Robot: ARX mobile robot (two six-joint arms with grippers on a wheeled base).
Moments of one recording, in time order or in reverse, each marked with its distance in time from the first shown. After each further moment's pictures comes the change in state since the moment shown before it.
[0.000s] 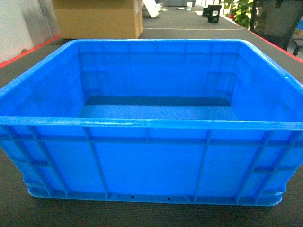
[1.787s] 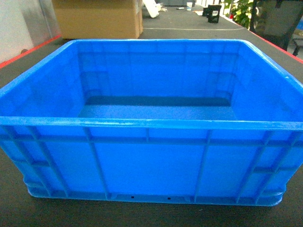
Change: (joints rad) left arm 0.000 0.000 0.000 0.000 0.000 0.000; right arm 0.000 0.000 0.000 0.000 0.000 0.000
